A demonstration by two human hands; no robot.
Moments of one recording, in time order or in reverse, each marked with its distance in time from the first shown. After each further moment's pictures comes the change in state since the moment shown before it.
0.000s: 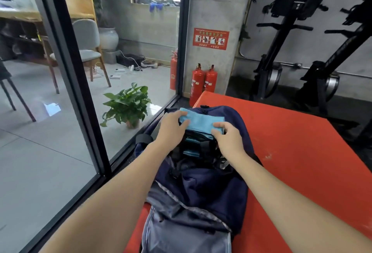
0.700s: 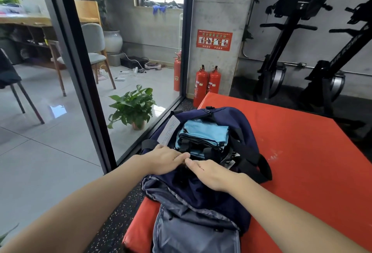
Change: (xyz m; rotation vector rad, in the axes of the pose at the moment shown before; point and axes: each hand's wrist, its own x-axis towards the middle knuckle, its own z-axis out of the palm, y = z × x) left_hand -0.047 -0.047 -0.032 0.592 -0.717 0.164; right_hand -0.067 -0.001 0.030 -0.445 -0.775 -0.153
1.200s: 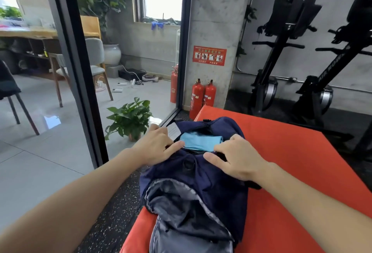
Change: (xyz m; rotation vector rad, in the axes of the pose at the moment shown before) left_hand -0.012 -0.012 -0.061 0.314 0.572 0.219; right_hand -0.047 -0.010 -0.098 -0.640 0.460 -0.336
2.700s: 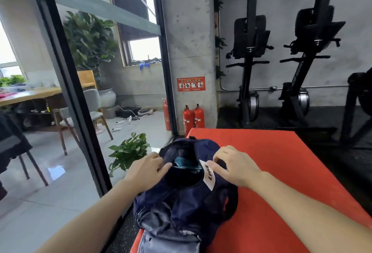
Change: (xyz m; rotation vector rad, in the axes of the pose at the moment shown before) left_hand -0.040 0.088 -0.088 0.010 0.032 -0.228; right_hand -0.097 0.013 -0.059 0.073 0.229 0.163
